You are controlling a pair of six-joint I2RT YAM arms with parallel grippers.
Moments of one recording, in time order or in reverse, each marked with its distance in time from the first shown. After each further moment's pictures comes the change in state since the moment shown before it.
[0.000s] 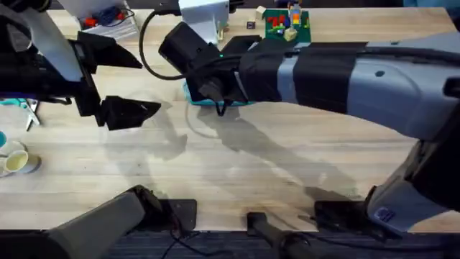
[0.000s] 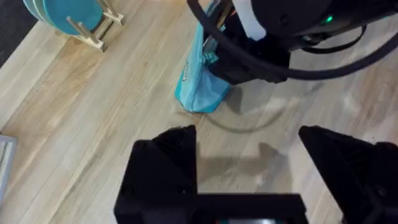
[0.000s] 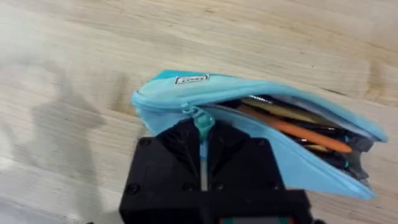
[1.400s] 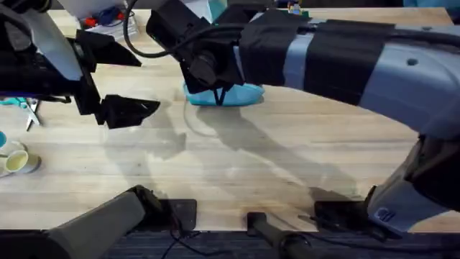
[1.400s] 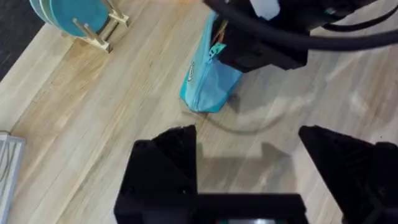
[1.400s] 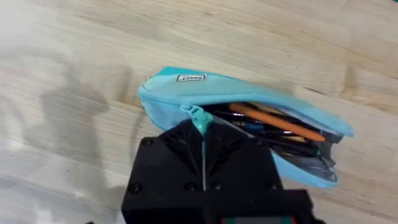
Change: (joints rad) left arm 0.000 0.000 0.000 0.023 0.000 0.000; right arm 0.000 0.000 0.167 -0.223 -0.011 -0.029
